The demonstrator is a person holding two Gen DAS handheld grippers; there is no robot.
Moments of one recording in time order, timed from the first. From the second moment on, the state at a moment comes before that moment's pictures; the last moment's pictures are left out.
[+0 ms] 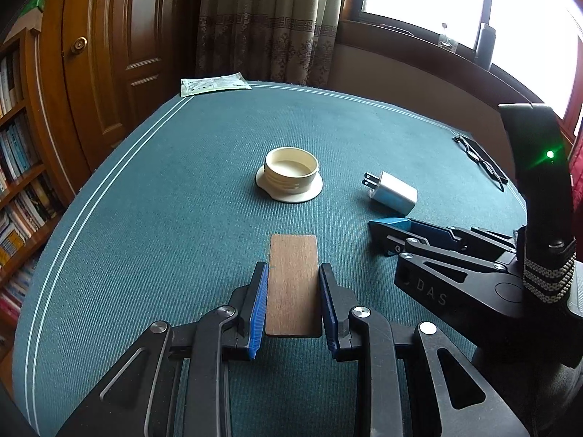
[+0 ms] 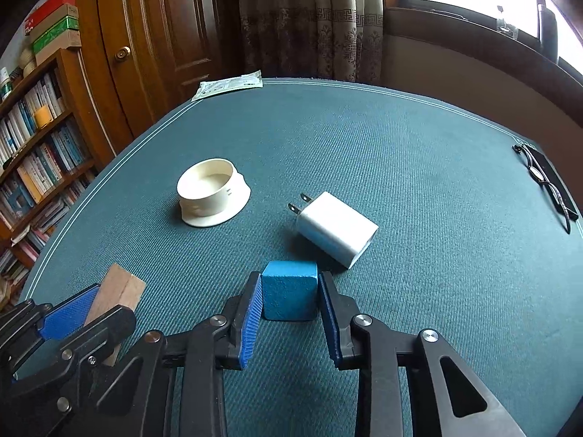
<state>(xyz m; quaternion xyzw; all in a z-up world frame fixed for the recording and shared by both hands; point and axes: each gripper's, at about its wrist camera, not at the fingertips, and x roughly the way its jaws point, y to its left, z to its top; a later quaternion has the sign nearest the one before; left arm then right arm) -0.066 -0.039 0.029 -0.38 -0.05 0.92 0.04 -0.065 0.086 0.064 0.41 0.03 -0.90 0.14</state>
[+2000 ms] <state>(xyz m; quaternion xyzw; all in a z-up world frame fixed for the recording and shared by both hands) -0.024 0.072 0.040 -0.38 0.01 0.91 0.15 0.072 0.245 0.104 0.35 -0.10 -0.93 0.04</state>
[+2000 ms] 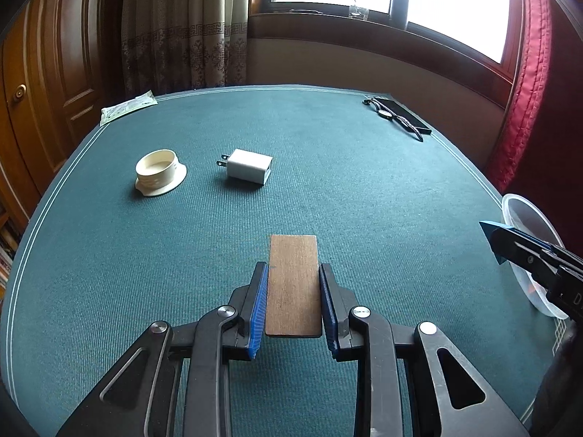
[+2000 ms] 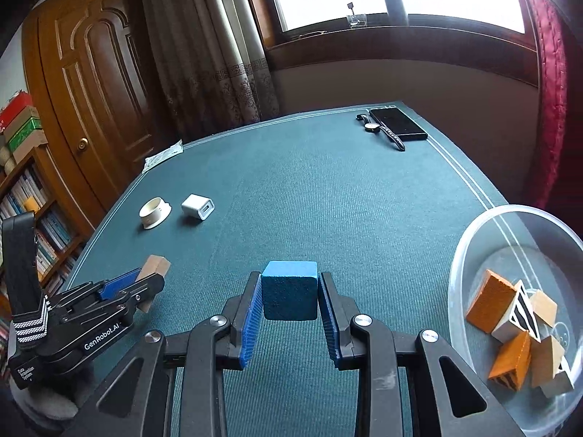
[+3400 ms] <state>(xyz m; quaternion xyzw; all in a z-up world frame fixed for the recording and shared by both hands) 0.002 0.179 0.057 -0.37 0.08 0.89 0.24 0.138 0.423 0.097 0.31 -0.23 -0.91 -0.17</state>
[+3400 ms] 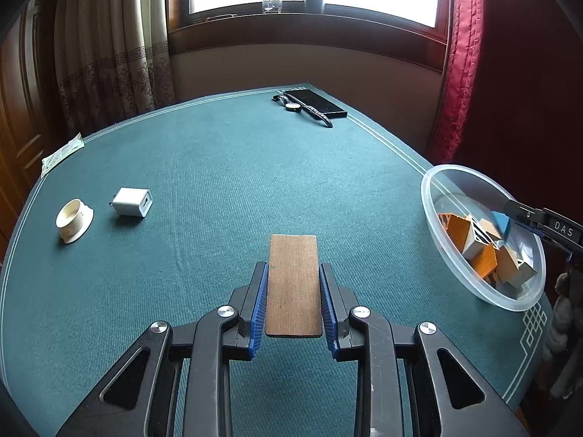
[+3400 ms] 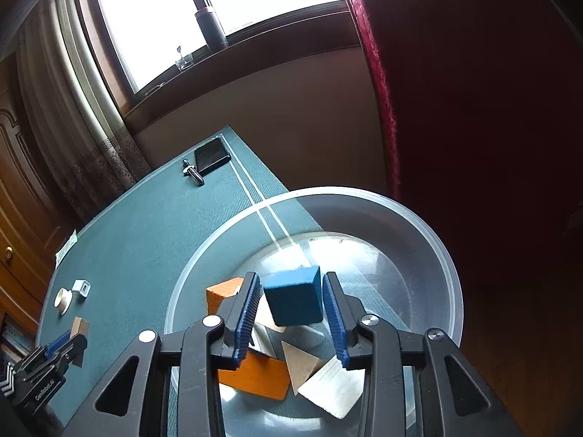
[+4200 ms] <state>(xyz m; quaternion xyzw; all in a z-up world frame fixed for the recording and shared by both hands) 0.018 0.278 0.066 -0.39 0.09 0.82 0.40 0.146 0.429 0.099 0.29 -0.23 -0.91 -0.19</state>
